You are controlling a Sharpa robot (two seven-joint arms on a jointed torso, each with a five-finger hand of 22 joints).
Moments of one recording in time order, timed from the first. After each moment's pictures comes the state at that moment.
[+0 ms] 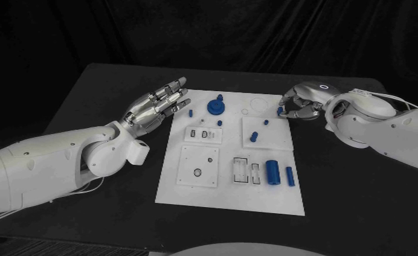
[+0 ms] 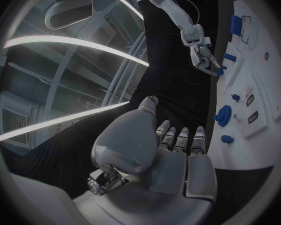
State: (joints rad) left arm 1.20 -0.95 -0.21 1.50 -0.09 0.18 0.67; left_hand 1.41 0.27 -0.18 0.17 0.56 0.17 0.02 0.03 0.03 0.00 0.01 0.00 0.00 0.00 0.09 0.01 0.00 0.17 0.00 0.19 0.01 0.00; right arm 1.32 -0.88 -0.21 1.34 -1.53 -0.35 -0.04; right_hand 1.33 -0.12 0.17 0.23 0.21 0.91 0.07 0.15 0.22 1.47 -0.03 1.57 1.31 1.47 -0.10 1.51 1.31 0.07 1.47 0.02 1.33 1.31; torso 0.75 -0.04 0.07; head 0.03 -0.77
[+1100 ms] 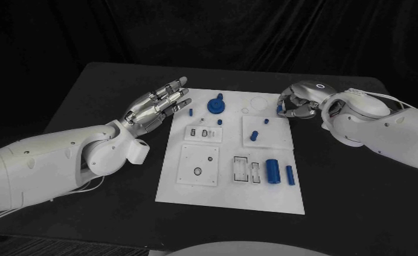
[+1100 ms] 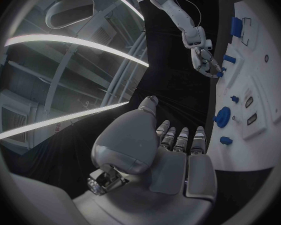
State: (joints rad) left arm 1.20 -0.95 -0.21 1.50 -0.09 0.20 0.67; left_hand 1.41 0.27 -0.18 0.17 0.56 0.17 0.02 0.03 0.03 0.00 0.01 0.00 0.00 0.00 0.09 0.01 0.00 0.17 0.00 0.19 0.01 0.00; right arm 1.31 -0.86 -0.21 1.31 -1.53 -0.36 -0.04; right_hand 1.37 -0.09 0.17 0.14 0.32 0.92 0.06 0.30 0.41 1.47 -0.03 1.57 1.31 1.47 -0.10 1.51 1.31 0.07 1.47 0.02 1.31 1.31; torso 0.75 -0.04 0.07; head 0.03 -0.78
